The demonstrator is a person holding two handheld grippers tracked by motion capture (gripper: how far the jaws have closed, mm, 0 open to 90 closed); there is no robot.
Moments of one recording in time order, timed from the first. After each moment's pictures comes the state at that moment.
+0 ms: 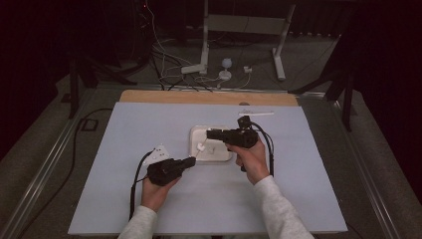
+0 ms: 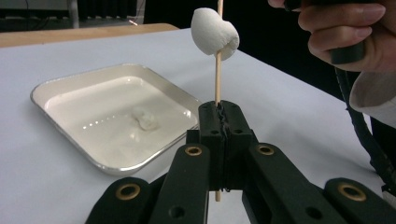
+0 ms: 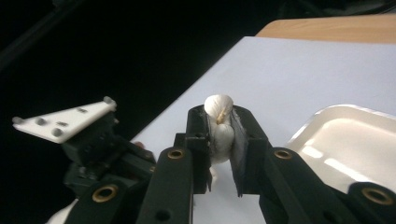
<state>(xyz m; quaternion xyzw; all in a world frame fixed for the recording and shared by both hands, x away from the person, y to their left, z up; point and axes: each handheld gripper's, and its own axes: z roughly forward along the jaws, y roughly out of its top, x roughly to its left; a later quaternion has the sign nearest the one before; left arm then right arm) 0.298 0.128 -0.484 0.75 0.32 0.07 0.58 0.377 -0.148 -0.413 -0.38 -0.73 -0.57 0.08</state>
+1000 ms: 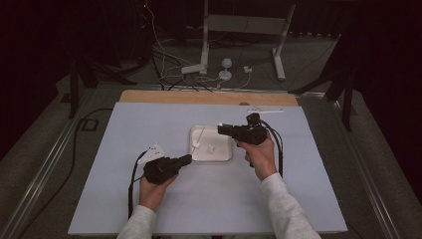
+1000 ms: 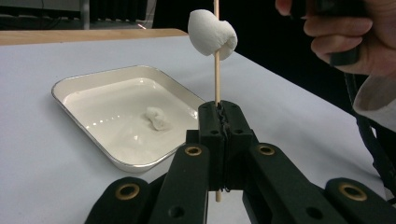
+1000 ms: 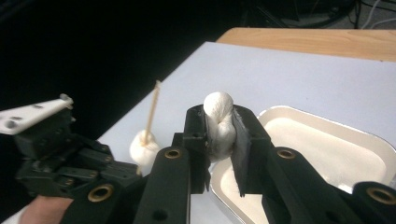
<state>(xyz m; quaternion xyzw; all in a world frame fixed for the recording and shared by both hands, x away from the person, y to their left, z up) 0.301 0.138 -0.487 0.73 0.35 0.07 0.59 0.385 -0.171 -0.412 -0.40 -0.73 -0.55 0.02</state>
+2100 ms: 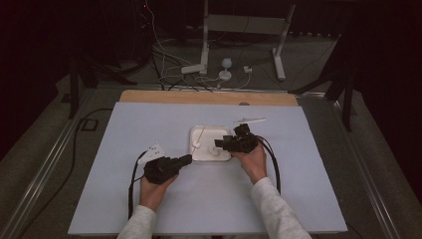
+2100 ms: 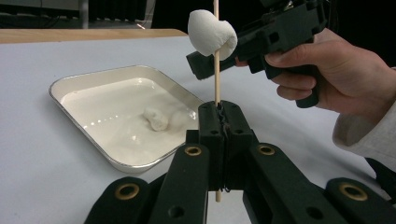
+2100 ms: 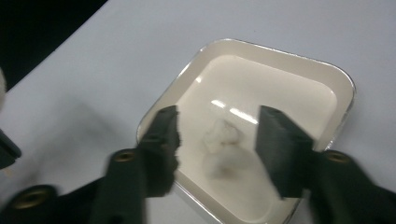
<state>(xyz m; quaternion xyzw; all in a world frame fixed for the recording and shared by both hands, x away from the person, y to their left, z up) 0.302 0.137 -0.487 0.73 0.35 0.07 0.59 0.394 -0.153 -0.466 -0.45 -0.78 -0.43 -0.04</state>
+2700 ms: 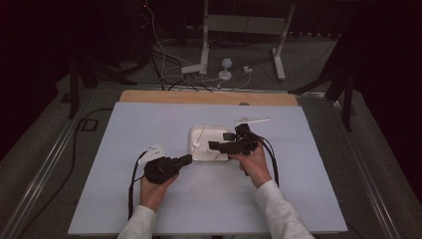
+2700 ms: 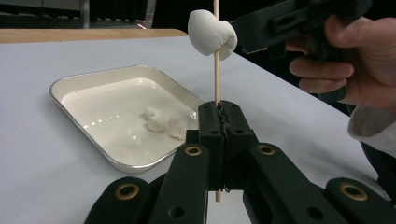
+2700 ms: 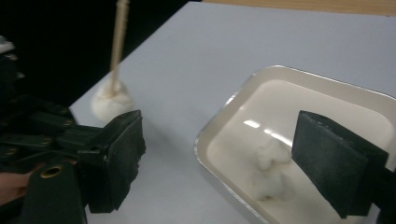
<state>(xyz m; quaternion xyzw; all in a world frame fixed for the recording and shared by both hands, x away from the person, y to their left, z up) 0.302 0.137 -0.487 0.73 0.35 0.07 0.59 0.376 -0.149 -0.441 -0.41 -0.77 -0.49 0.00</state>
